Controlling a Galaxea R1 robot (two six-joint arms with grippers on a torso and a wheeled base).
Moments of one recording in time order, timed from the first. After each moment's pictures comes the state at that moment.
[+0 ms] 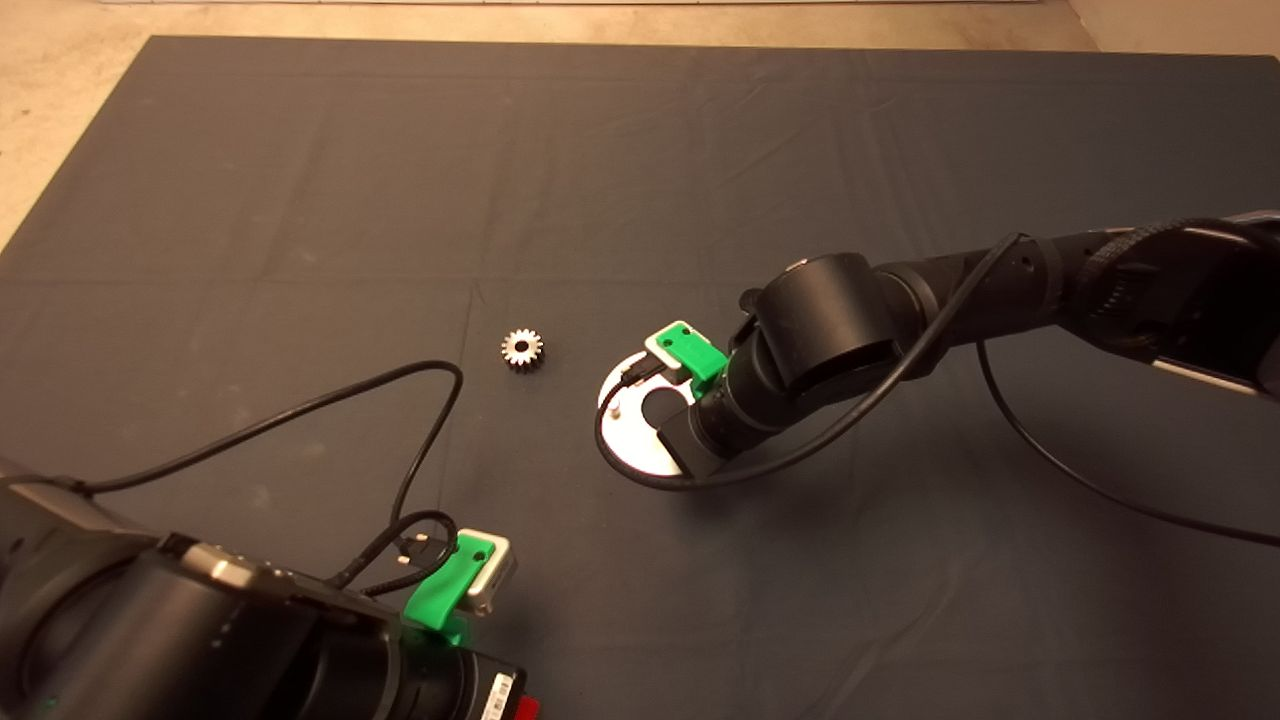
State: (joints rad) left arm -0.07 2.34 -0.32 0.62 1.53 -1.68; right arm 0.26 2.81 -0.98 -0.51 -1.54 1.23
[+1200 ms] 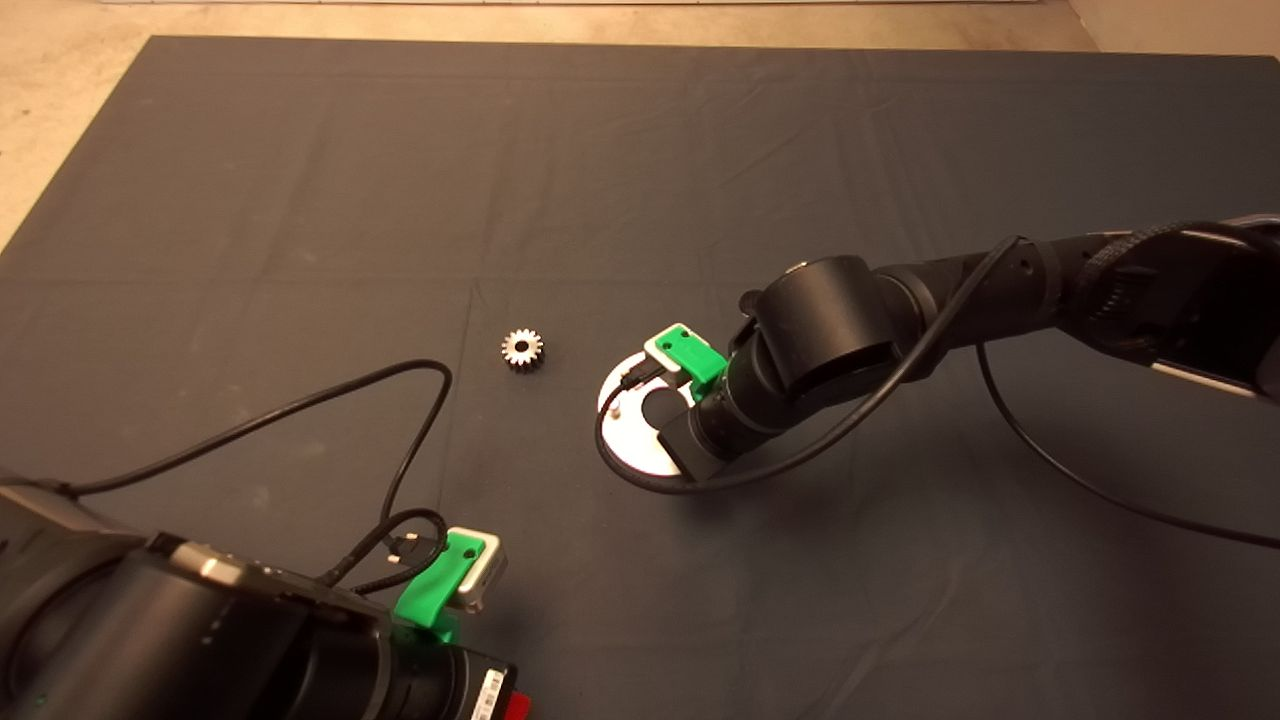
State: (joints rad) left arm -0.07 2.31 -0.32 0.62 1.53 -1.68; right arm 0.25 2.81 -0.98 -0.51 -1.54 1.21
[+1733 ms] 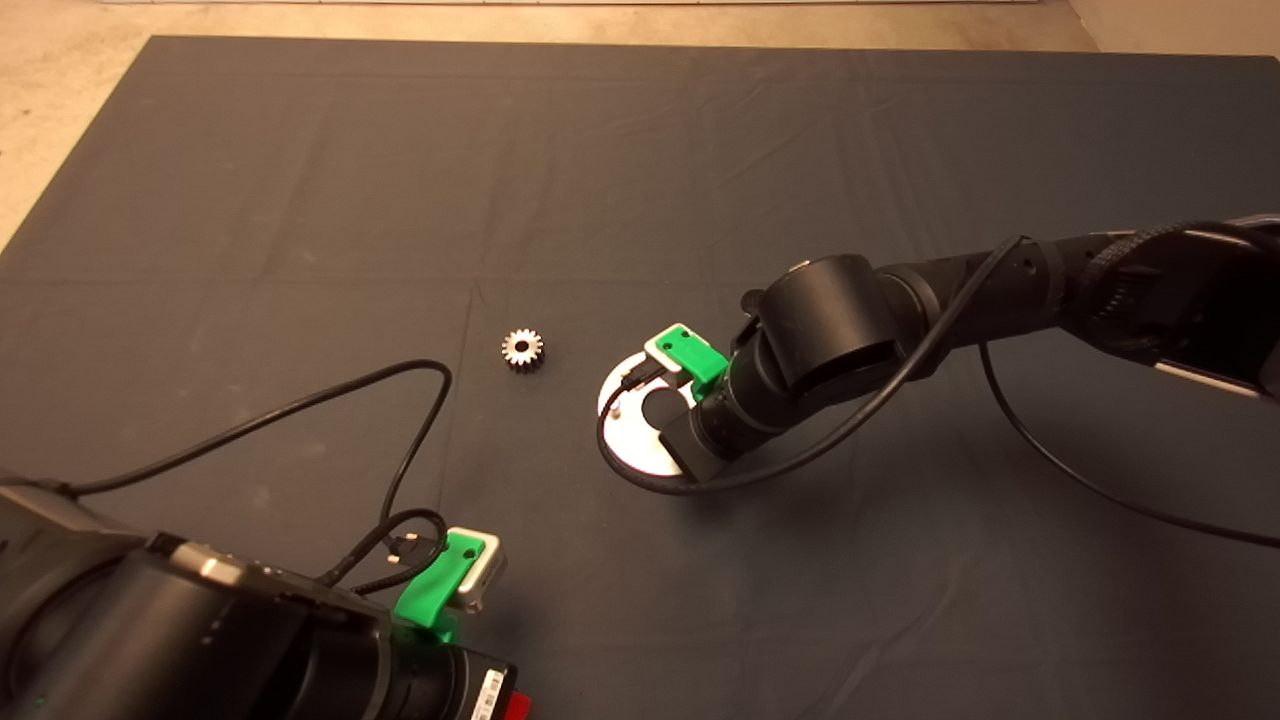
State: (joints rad) left arm -0.07 2.31 -0.32 0.62 1.53 -1.68; right arm 0.26 2.80 -0.98 -0.51 -1.52 1.19
